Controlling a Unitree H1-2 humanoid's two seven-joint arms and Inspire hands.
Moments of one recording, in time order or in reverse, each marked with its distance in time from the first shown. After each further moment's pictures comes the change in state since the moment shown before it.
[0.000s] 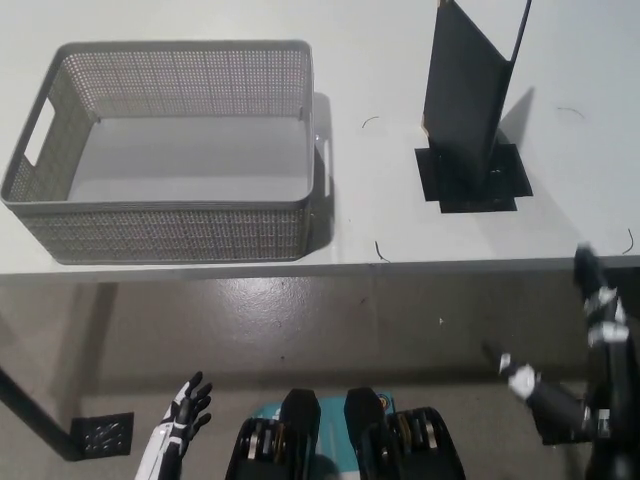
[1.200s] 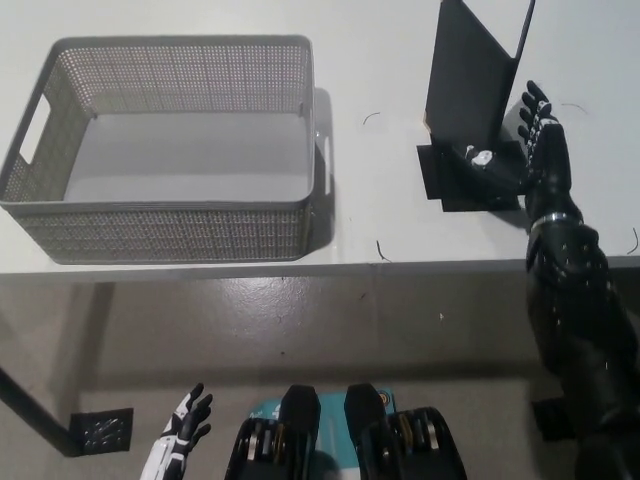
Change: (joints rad) left_arm 0.034 -0.002 -0.003 0.004 0.025 -0.045 -0.001; right_arm -0.880 -0.097 -0.184 1.198 0.180 0.158 -0.048
